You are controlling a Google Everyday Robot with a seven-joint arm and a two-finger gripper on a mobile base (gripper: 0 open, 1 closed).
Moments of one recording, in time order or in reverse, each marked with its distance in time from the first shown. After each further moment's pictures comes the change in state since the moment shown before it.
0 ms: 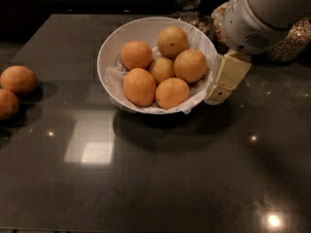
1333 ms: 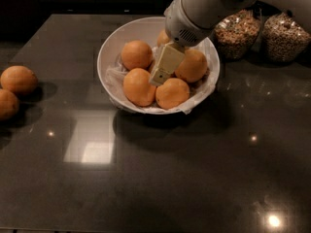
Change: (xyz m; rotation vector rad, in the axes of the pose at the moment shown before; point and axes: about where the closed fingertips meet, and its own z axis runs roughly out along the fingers) arm -0.089 -0.046 0.086 -0.003 -0.188 0.042
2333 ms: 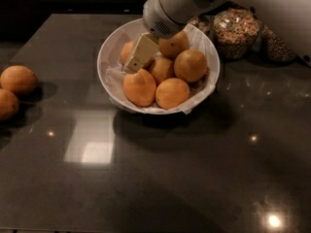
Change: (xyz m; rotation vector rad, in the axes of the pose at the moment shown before) arm -0.050 -0.023 0.039 -0.003 -0.140 0.039
